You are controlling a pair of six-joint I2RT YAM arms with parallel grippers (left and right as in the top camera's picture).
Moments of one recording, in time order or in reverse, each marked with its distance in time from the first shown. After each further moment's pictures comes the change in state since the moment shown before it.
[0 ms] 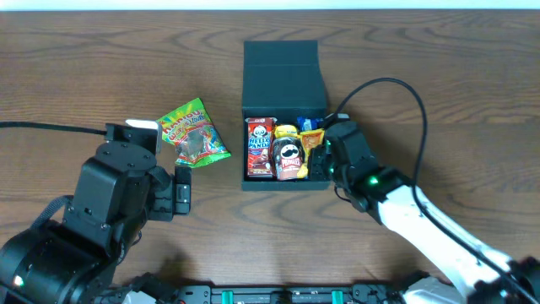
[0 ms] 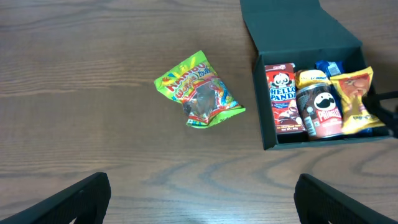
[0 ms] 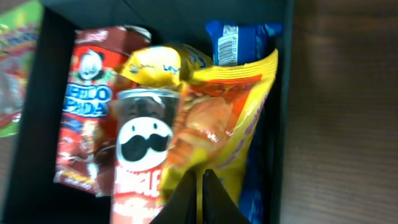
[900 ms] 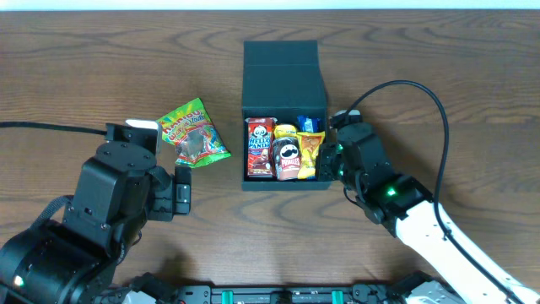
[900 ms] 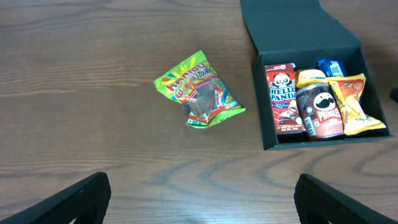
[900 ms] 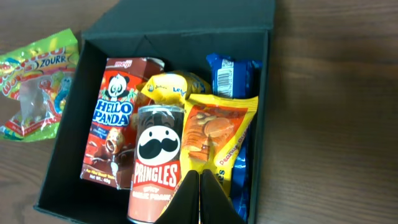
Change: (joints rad) left arm 0.000 0.000 0.000 0.000 0.000 0.000; right arm 0.000 -0.160 0.016 -0.089 0.048 -0.045
